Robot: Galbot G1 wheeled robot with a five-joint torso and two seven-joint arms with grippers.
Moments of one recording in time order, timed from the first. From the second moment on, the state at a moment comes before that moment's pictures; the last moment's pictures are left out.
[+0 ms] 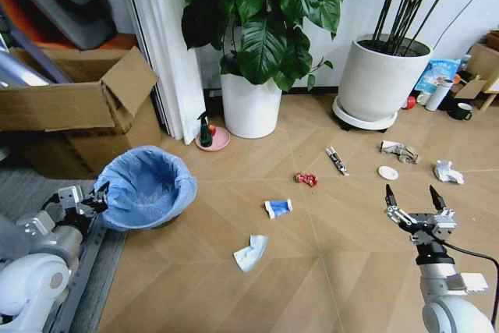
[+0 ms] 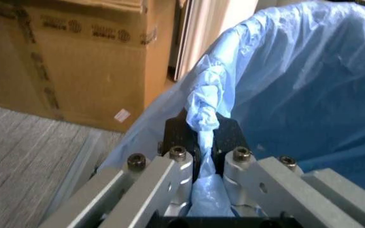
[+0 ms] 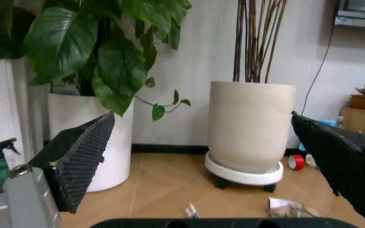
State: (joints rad) left arm 1.44 -1.00 -0.82 -2.01 -0.82 0.35 -0.14; right arm -1.60 1.21 0.81 1.86 0.41 0.47 -0.08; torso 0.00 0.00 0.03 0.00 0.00
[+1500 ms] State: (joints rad) left arm 1.51 -1.02 -0.83 -2.05 -0.79 0.35 -0.15; right arm -0.98 0.82 -0.34 1.48 0.64 0.15 -0.29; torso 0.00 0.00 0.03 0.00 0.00
